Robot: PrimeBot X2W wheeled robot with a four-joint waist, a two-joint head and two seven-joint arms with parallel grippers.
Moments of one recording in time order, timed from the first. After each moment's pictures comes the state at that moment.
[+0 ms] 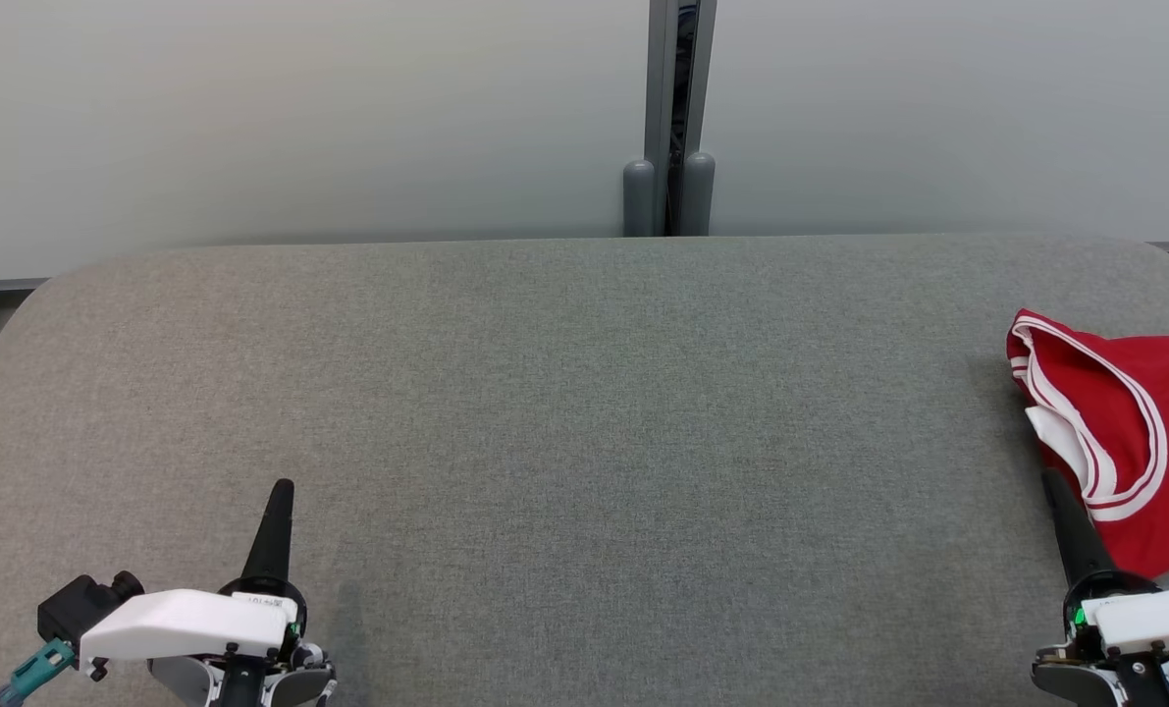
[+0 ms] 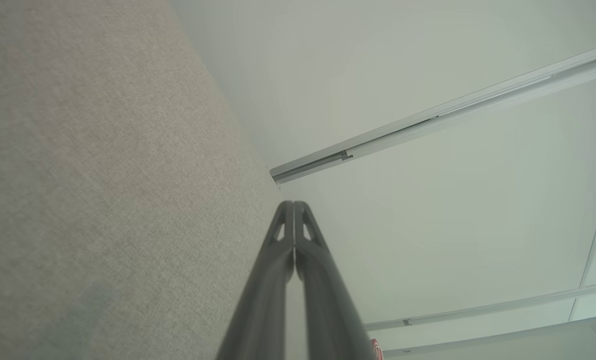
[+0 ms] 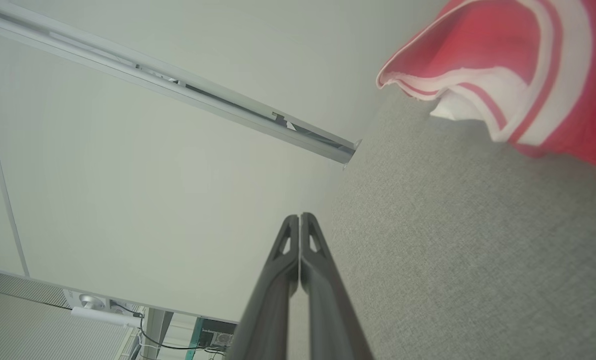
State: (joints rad) left arm -0.07 0.12 -0.11 0.23 -1.36 -0.01 -0.04; right arm -0.05 -0.04 -0.15 0.21 1.23 0.13 0.12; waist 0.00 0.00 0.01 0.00
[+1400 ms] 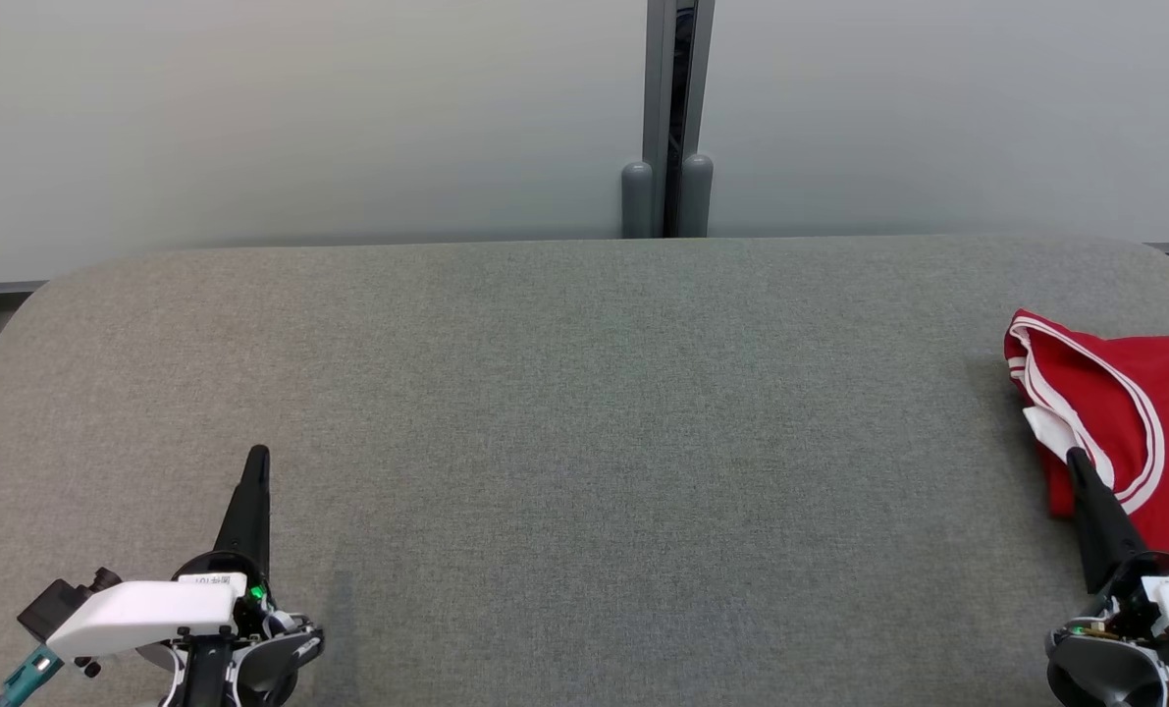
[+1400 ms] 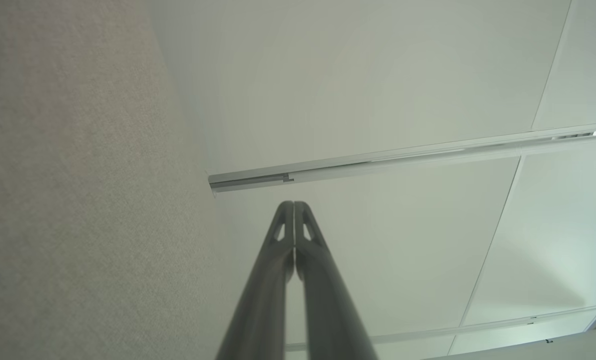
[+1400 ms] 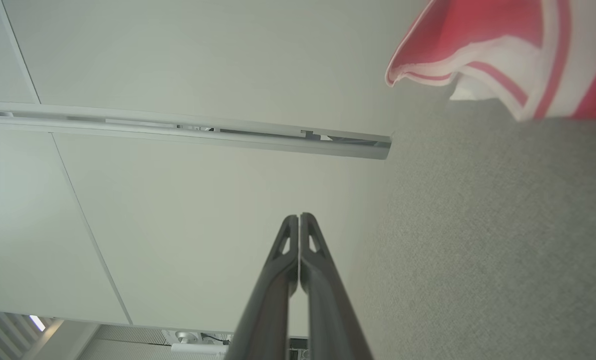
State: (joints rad) left arm -0.10 0.06 0.00 0.25 -1.58 -0.11 0.03; right arm -0.09 -0.04 -0.19 0.24 1.54 0.13 0.17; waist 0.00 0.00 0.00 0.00
